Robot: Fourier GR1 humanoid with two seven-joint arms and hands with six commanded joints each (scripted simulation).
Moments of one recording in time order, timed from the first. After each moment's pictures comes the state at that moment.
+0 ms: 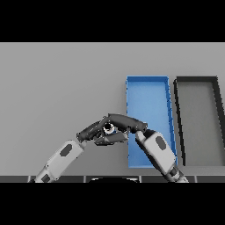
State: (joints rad) left arm -0.32 0.24 -0.60 -1.56 -0.02 -0.27 -0.12; right arm -0.46 -0.06 0.39 -1.77 -0.29 0.59 0.36
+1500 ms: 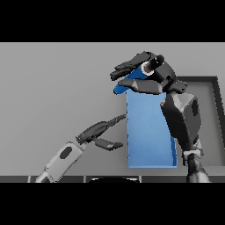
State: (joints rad) left arm -0.28 0.23 -0.60 -1.56 -0.01 -0.24 0.04; right arm -1.00 -0.30 0.03 -1.67 -0.84 0.17 0.52
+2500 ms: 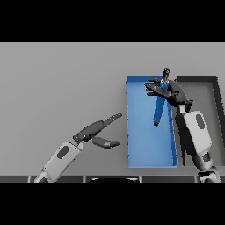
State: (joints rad) left arm -0.27 0.25 -0.57 -1.58 0.02 -0.25 0.07; right arm -0.54 -0.46 0.16 -1.36 -0.66 -0.02 0.61
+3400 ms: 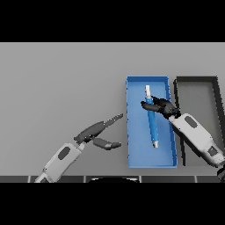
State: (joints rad) left arm -0.26 0.24 -0.58 -1.58 0.02 -0.24 0.07; right arm -0.68 -0.71 0.83 -1.19 -0.87 -0.12 0.56
